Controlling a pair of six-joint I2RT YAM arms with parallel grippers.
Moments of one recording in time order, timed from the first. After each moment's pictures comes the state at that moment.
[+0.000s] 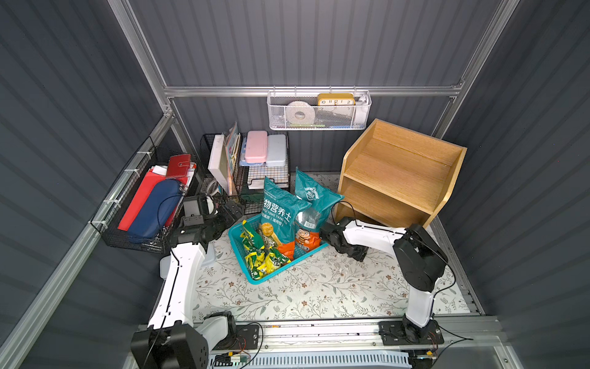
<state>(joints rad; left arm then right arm) 0.11 1.15 1.03 -0.61 0.36 -0.58 0.72 1.92 1.23 -1.20 0.84 0.04</state>
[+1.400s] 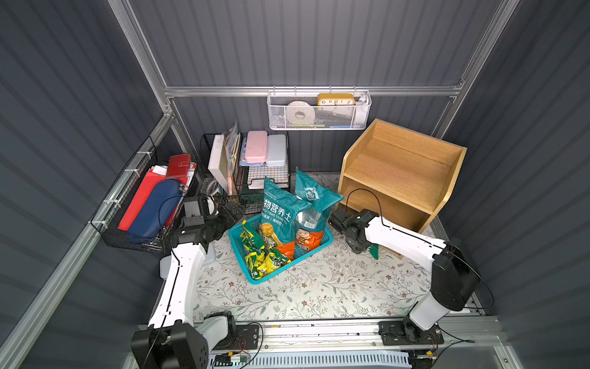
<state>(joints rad) 0.11 1.15 1.02 -0.60 0.38 -0.58 0.71 1.63 1.26 -1.16 0.58 0.21</state>
